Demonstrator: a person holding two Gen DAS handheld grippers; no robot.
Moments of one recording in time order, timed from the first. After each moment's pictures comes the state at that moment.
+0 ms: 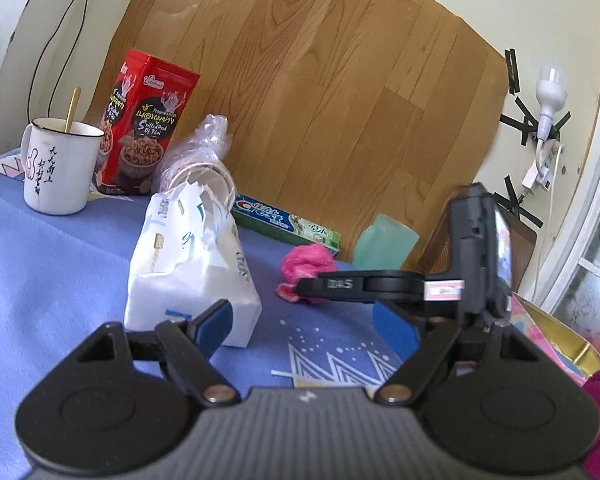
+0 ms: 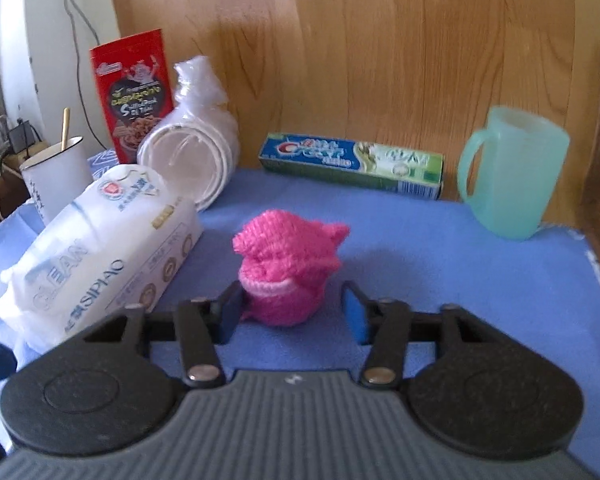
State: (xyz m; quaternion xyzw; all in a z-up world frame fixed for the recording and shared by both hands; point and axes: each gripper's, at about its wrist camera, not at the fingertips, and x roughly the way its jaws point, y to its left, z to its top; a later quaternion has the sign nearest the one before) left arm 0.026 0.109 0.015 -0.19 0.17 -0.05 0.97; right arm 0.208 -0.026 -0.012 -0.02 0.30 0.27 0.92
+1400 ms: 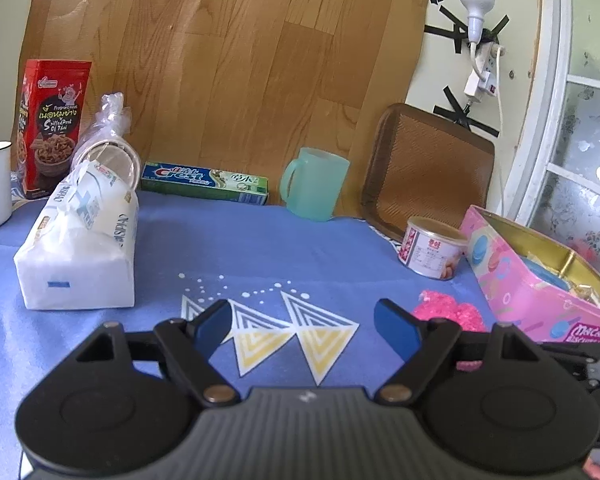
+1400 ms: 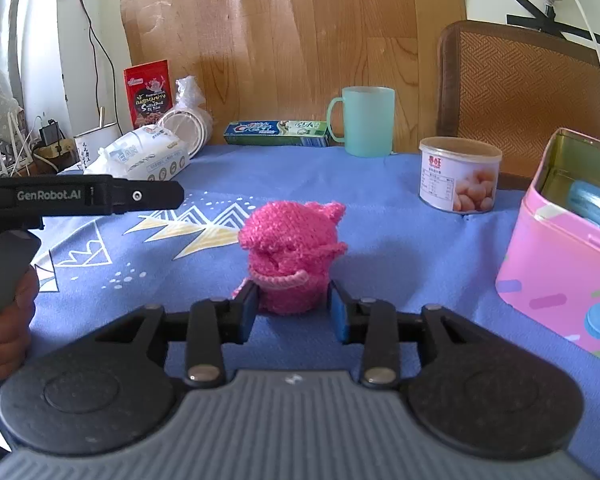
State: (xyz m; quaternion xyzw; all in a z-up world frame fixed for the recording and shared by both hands) left arm 0.032 0.025 0.013 -0.09 0.23 -0.12 0.96; right arm 0.047 -0.191 -0.034 -0.01 0.25 0.24 0.94
